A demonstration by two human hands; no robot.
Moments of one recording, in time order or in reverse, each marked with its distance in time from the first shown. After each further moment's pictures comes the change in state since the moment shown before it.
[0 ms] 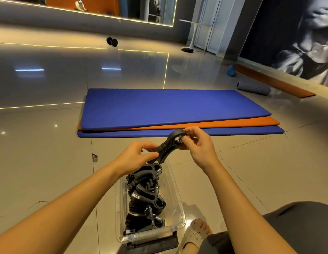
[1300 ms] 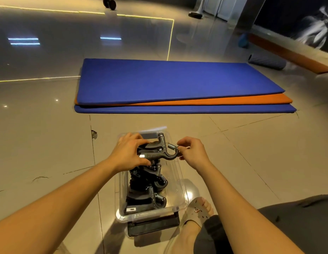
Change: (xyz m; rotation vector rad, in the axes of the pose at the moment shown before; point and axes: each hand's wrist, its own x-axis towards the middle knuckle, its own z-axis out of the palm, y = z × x) left_hand 0.004 -0.106 0.028 0.614 0.001 0.014; right_hand -0.013 0.112 0.036 -0.211 -0.089 0.412
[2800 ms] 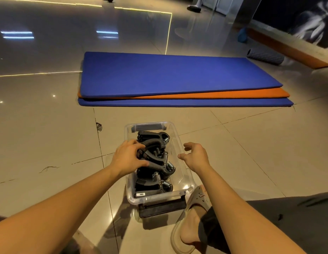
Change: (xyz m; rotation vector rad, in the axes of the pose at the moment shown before) left_hand -0.053 -0.019 0.031 -0.060 -0.018 -0.175; right_hand -0.047 0.015 0.023 -0.323 0.007 0.116
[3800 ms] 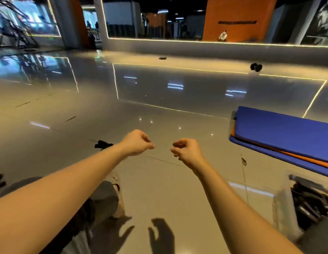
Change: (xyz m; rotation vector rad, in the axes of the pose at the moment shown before) left_hand -0.488 -0.192 -0.359 -0.215 0.424 -0.731; right_hand -0.392 -0.393 0.243 0.285 -0.592 -0.700
